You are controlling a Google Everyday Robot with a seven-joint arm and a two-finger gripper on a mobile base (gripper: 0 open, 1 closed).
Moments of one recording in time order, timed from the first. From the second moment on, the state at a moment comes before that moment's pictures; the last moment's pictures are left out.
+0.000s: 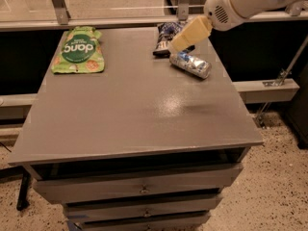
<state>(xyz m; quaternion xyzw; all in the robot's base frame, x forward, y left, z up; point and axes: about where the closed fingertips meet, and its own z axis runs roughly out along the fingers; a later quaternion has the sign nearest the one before) 0.634 -0.097 0.990 -0.43 0.80 0.08 0.41</state>
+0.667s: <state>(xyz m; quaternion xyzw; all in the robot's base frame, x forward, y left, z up) 0.697 -0.073 0.932 -0.38 0.79 0.12 0.47</state>
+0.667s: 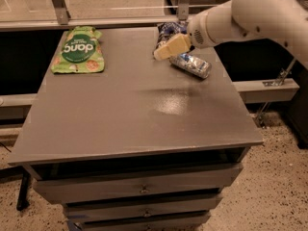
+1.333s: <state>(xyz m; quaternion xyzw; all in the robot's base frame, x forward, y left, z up) 0.764 -0.060 0.909 -0.36 0.78 0.11 0.50</state>
